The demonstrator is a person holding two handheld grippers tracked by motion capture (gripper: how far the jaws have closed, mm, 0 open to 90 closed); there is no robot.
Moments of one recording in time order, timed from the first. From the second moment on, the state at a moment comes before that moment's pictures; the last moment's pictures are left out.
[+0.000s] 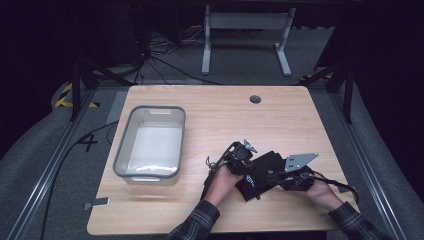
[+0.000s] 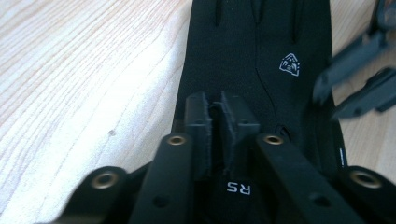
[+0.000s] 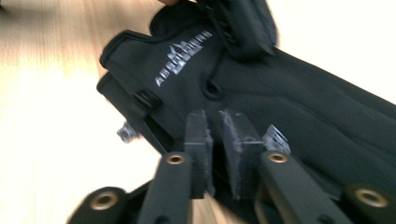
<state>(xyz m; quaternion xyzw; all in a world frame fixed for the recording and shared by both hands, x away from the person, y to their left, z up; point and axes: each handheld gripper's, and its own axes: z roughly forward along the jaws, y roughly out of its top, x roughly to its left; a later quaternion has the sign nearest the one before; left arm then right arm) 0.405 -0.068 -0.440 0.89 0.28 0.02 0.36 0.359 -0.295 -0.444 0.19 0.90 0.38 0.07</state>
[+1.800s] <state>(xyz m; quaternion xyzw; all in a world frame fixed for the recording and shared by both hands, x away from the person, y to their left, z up) 0.394 -0.108 -0.449 0.93 0.18 0.01 0.31 0.346 -0.386 -0.468 0.33 0.86 0.36 0.15</state>
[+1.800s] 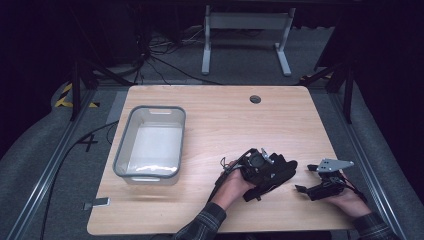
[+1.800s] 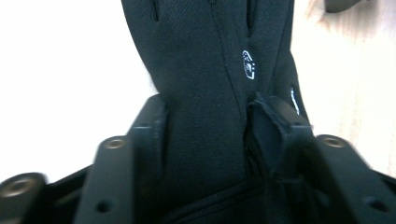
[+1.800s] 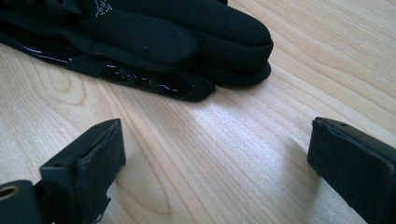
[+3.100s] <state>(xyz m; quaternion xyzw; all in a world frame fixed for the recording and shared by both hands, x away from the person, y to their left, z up) 0.403 -0.069 -0.396 0.91 0.21 -0.01 0.35 0.346 -0.386 -0.468 0.33 0.86 0.36 0.15</state>
